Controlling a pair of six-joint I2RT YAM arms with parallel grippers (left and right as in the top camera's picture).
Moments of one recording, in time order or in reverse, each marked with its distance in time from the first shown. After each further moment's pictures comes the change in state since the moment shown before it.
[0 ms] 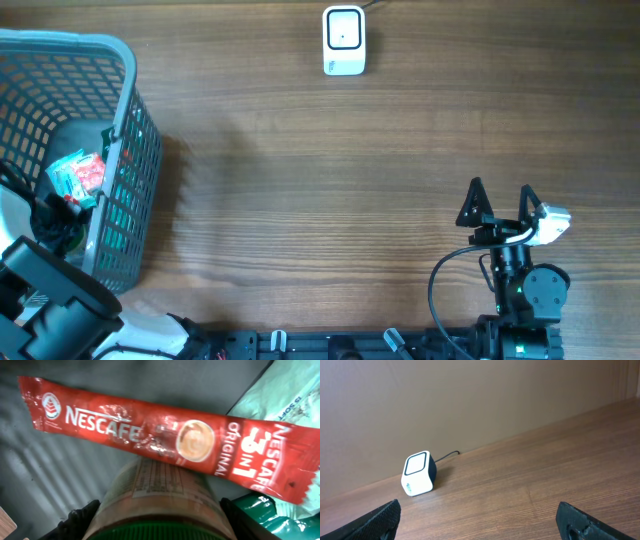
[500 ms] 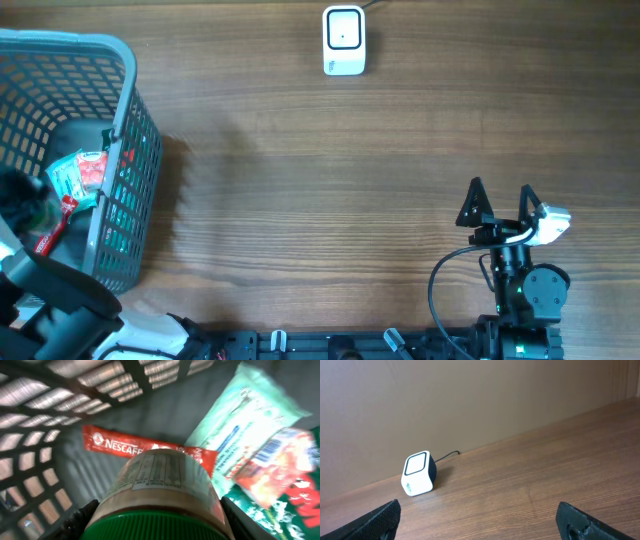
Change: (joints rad) left arm 0.000 -0.004 0.353 -0.259 0.005 0.001; right arm 0.000 0.000 0.000 0.000 0.000 0.000
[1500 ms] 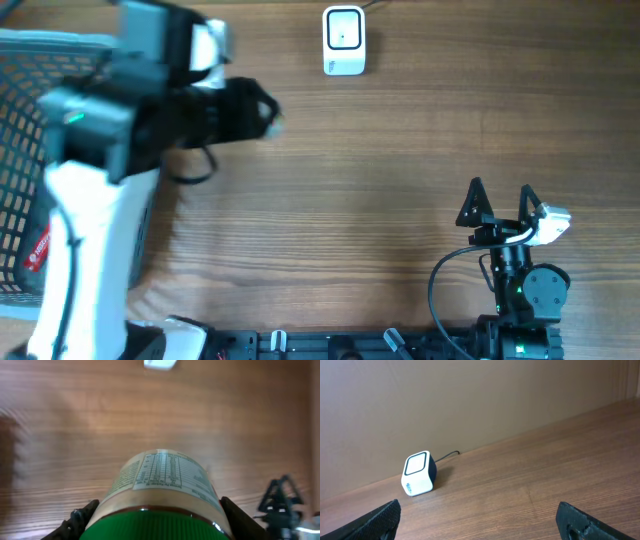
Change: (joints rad) left arm -1.159 -0.177 0.550 -0.356 0.267 -0.130; right arm 0.000 0.000 0.000 0.000 0.000 0.000
